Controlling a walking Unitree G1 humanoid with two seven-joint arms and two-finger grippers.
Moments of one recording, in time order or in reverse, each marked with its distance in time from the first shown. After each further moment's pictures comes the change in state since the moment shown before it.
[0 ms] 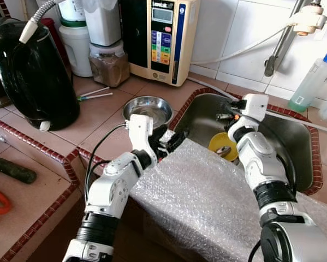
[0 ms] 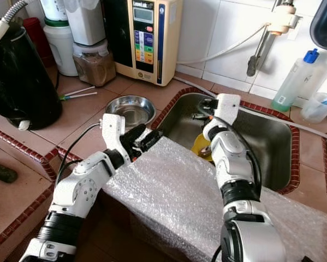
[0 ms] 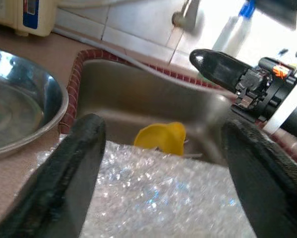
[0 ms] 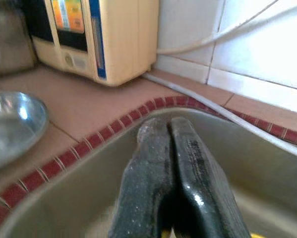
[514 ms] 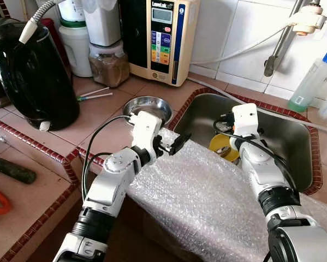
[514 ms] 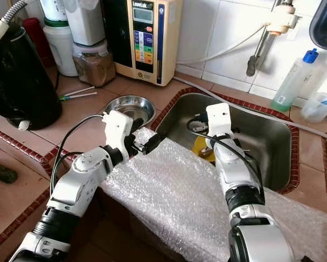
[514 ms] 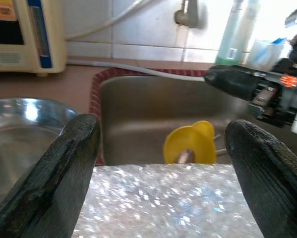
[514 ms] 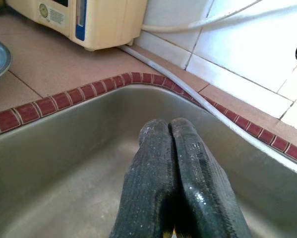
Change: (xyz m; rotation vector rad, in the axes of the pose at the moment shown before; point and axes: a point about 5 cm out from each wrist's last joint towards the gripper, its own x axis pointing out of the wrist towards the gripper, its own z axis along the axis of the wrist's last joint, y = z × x) left arm 0.003 0.003 0.012 0.255 -0.005 0.030; right arm -0.006 -0.006 -0.016 -0.201 0.047 -0.050
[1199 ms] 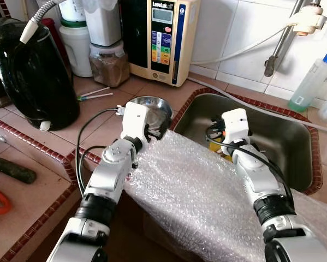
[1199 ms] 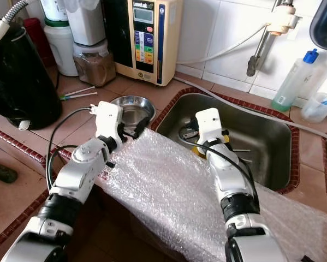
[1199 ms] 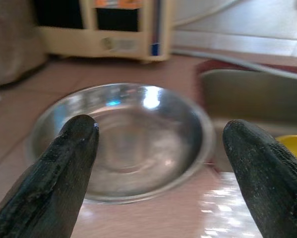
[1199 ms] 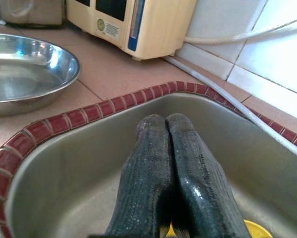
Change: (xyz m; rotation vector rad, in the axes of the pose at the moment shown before) left arm 0.007 0.047 -0.003 0.036 0.061 0.397; right arm -0.014 0.025 -0.001 0.025 -0.066 0.154
